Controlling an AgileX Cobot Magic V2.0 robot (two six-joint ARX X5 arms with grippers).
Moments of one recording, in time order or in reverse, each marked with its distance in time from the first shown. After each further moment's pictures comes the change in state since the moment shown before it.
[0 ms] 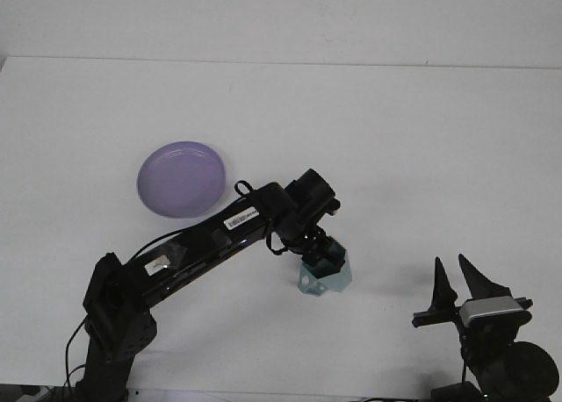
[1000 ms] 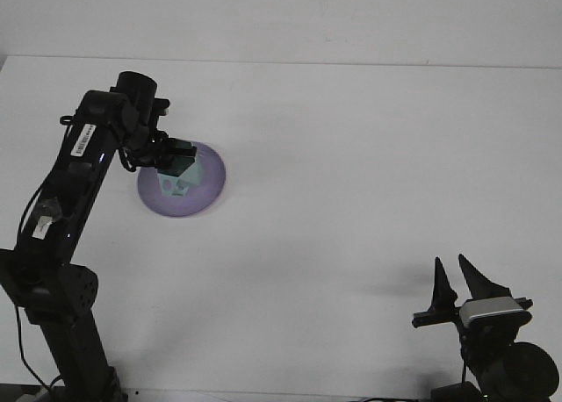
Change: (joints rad) left arm 0.718 -0.048 0.238 -0.319 -0.192 0.159; right arm 0.000 0.000 0.000 0.000 0.000 0.000
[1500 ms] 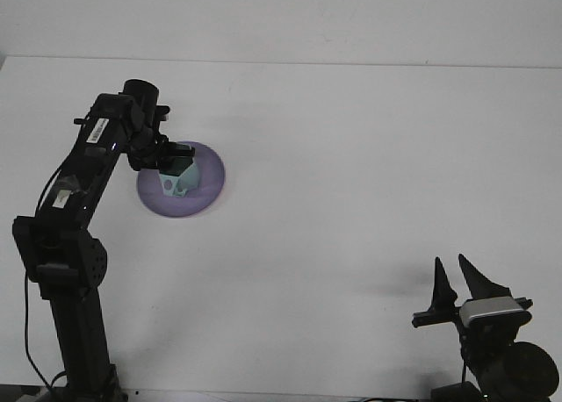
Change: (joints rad) left arm 0.050 0.168 0.000 0.095 -0.004 0.004; right arm 0.000 0.000 0.000 0.000 0.000 0.000
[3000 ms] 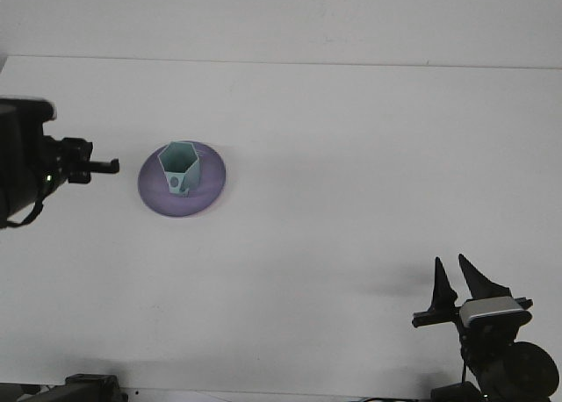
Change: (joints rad) left arm 0.056 -0.873 -0.170 0.018 0.007 0.014; right arm 0.000 0.000 0.000 0.000 0.001 0.002
